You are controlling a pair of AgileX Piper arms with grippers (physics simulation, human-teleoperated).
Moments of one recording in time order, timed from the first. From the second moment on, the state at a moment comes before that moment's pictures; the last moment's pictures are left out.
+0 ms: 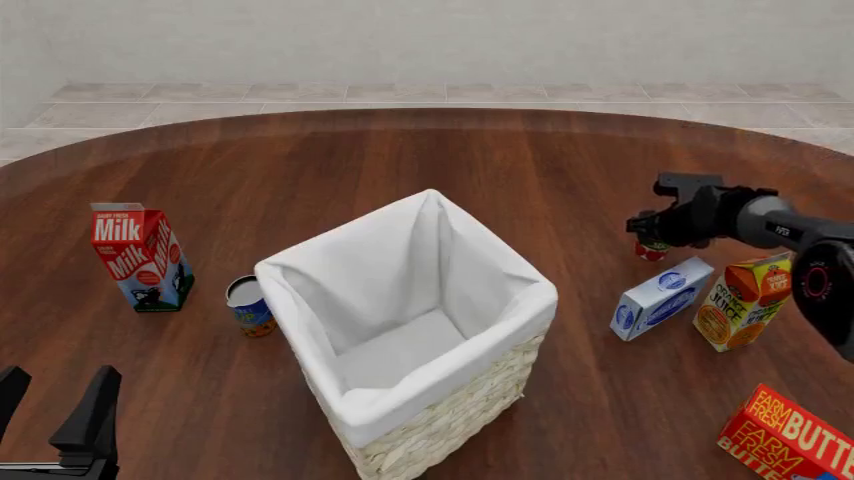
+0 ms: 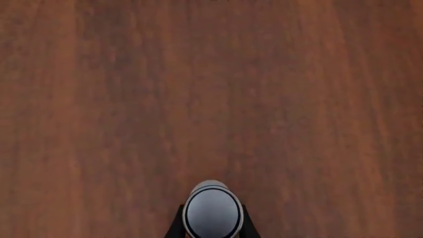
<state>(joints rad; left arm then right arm) 0.01 0.01 -0.02 0.01 0.00 -0.17 2.24 -1.64 0.33 -0.05</state>
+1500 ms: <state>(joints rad) 0.01 0.01 -0.02 0.01 0.00 0.01 1.57 -1.27 0.48 -0.04</state>
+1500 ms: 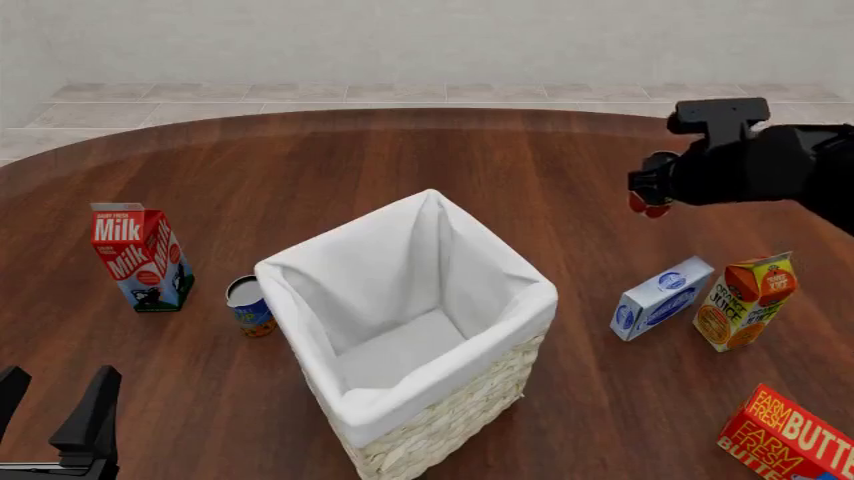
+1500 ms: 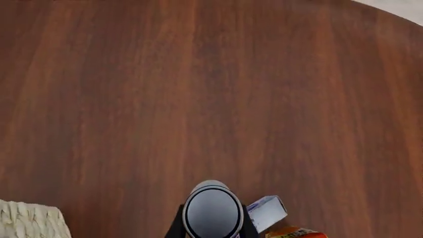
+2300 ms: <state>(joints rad) 0.01 0.01 -0.02 0.01 0.00 0.22 1.29 -1.21 0.64 -0.05</state>
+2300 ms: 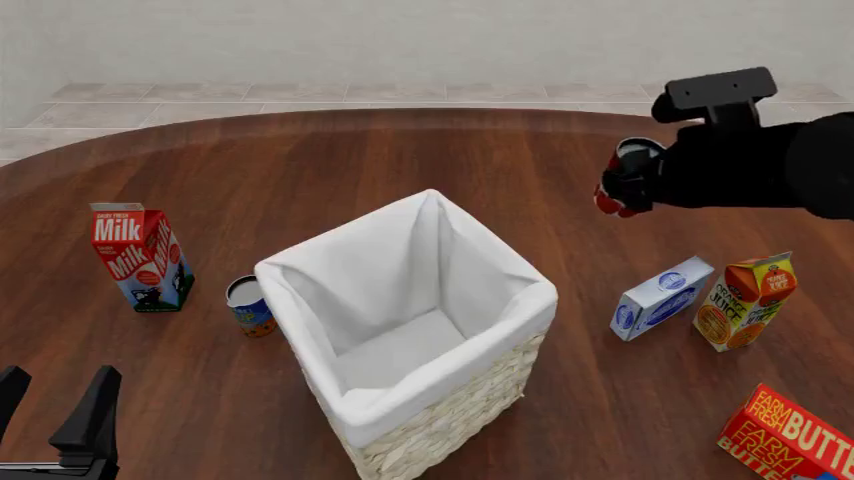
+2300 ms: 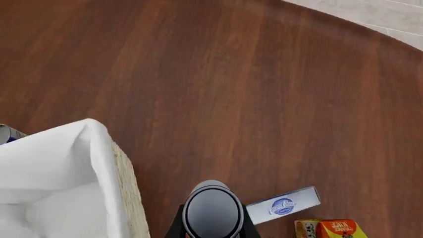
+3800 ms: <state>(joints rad) 0.01 0.01 -0.02 0.01 0.00 0.53 1.21 -1.34 0.84 -0.10</state>
